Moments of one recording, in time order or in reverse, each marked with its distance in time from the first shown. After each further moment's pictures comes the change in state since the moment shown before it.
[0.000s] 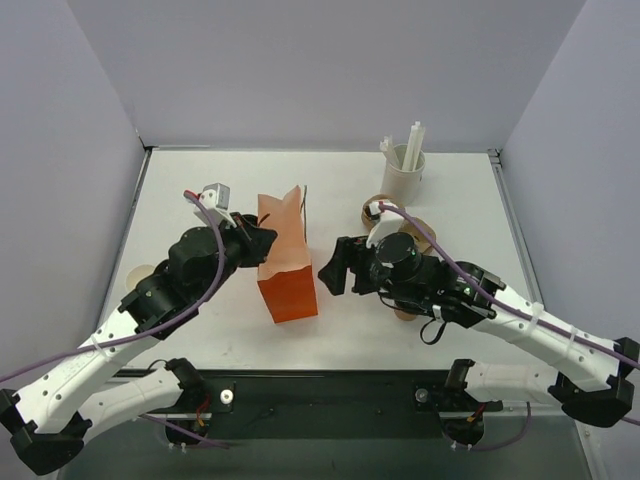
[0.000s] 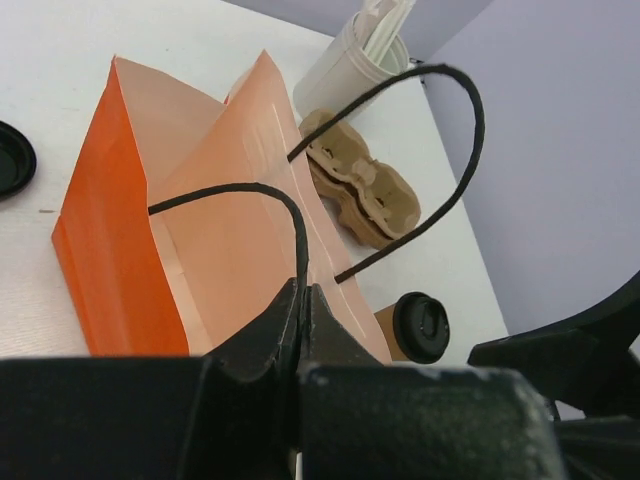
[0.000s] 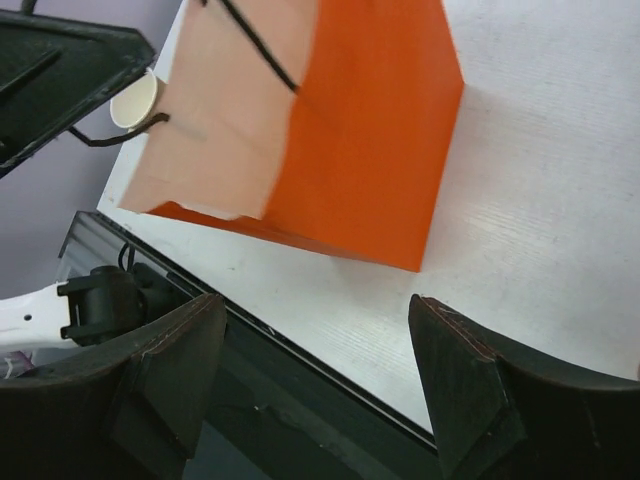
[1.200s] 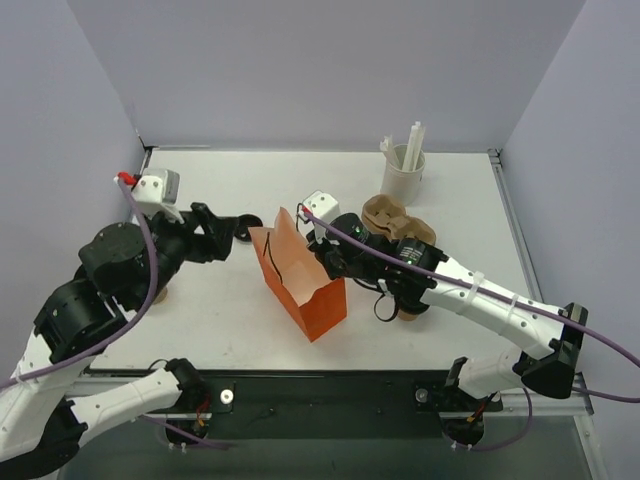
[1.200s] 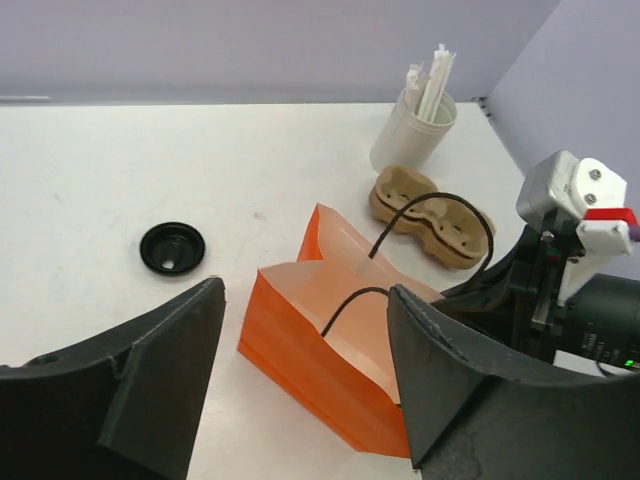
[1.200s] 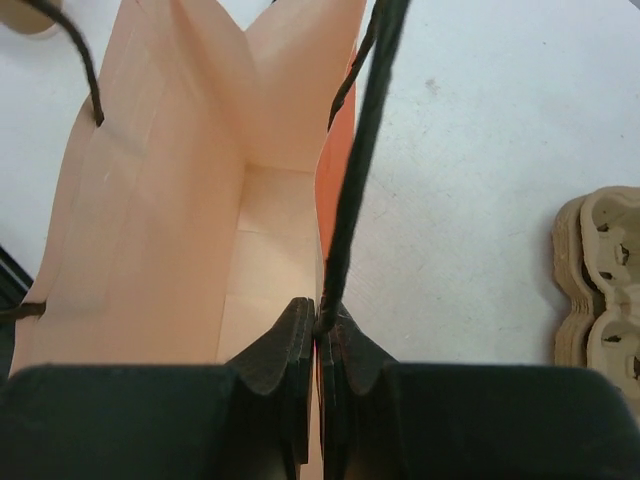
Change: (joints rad) left arm -0.035 -0.051 0.402 -0.381 -0.146 0.307; right arm 0.032 0.325 0.189 0.039 0.064 -0.552
